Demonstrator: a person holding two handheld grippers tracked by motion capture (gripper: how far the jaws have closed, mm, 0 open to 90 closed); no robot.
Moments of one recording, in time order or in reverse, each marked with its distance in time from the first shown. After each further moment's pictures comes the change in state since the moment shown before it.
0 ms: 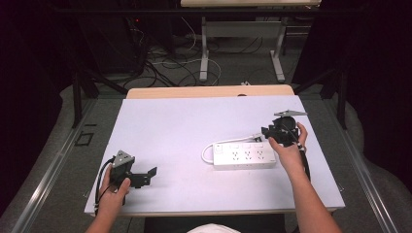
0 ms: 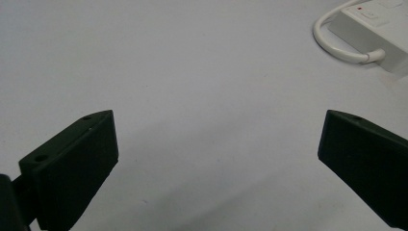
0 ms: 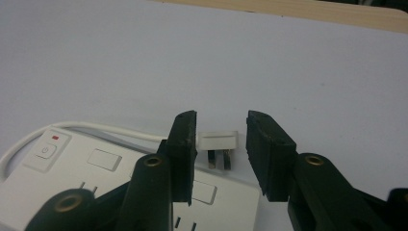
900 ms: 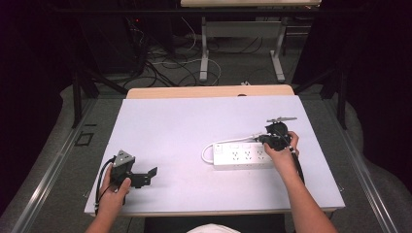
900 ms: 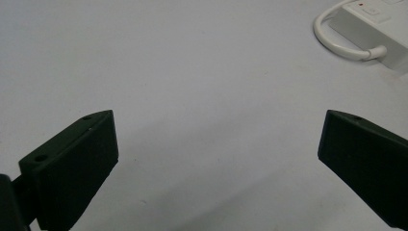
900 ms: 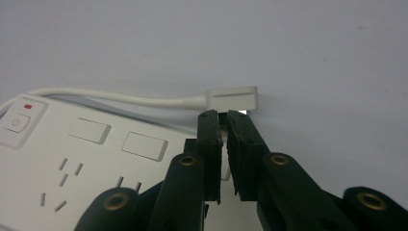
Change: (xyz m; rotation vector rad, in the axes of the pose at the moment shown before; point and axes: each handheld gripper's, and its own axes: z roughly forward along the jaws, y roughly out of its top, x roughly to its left) left arm 0.000 0.000 0.002 0.001 0.005 0.013; right arm 0.008 -0.020 0.028 0.135 0.000 0.056
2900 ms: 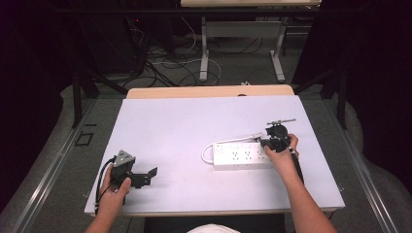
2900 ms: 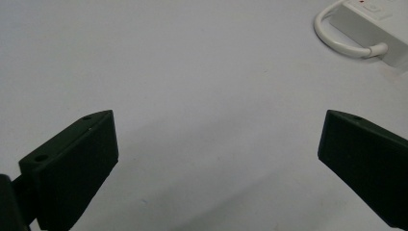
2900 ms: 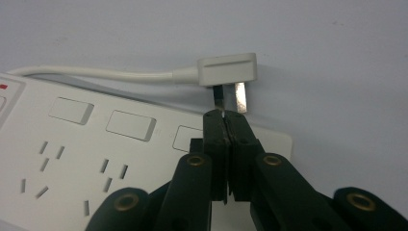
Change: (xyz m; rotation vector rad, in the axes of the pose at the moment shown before) left arm 0.001 0.000 0.001 0.010 0.001 0.012; right arm -0.007 -0.007 0.010 0.075 0.005 0.029
